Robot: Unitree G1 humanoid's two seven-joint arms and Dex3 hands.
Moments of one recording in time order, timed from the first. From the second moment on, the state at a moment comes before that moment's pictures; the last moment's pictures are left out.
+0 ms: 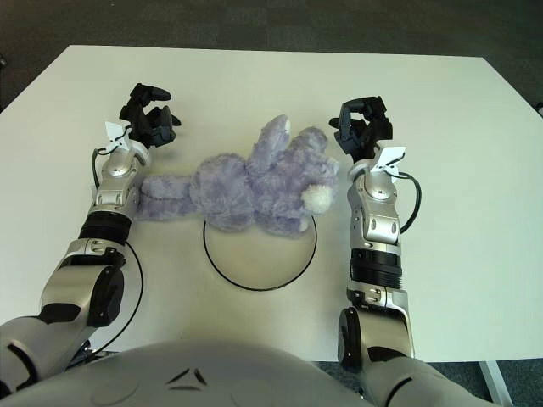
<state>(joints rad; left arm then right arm) -0.58 0.10 0.15 0.63 -0.06 -0.24 -0.02 -0.34 -0.13 -0.24 0.09 0.12 0.09 -0.08</state>
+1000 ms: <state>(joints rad) -0.61 0.10 0.15 0.74 -0.09 -0.30 -0.09 -0.34 -0.13 -0.26 0.28 0.11 -0.13 -0.05</state>
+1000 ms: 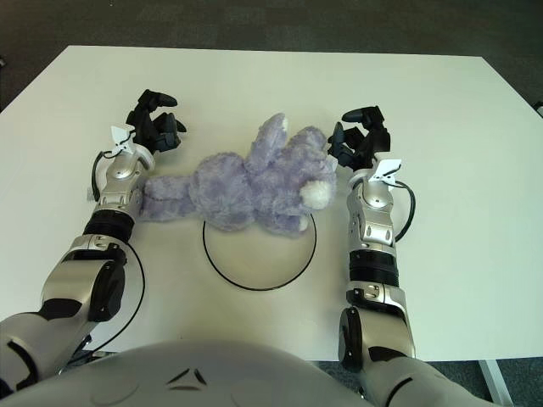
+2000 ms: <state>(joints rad) -0.47 0.06 0.15 0.50 -0.11 -0.23 -0.10 -0.32 -0.09 -0.25 0.31 0.11 -0.16 -0.08</state>
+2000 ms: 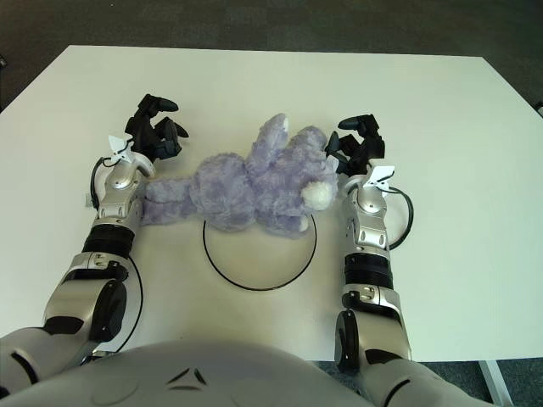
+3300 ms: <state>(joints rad) -0.31 0.03 0.11 0.34 -0.11 -0.28 -0.09 -0.18 -0.05 -0.22 0.13 0.09 -0.09 -0.14</state>
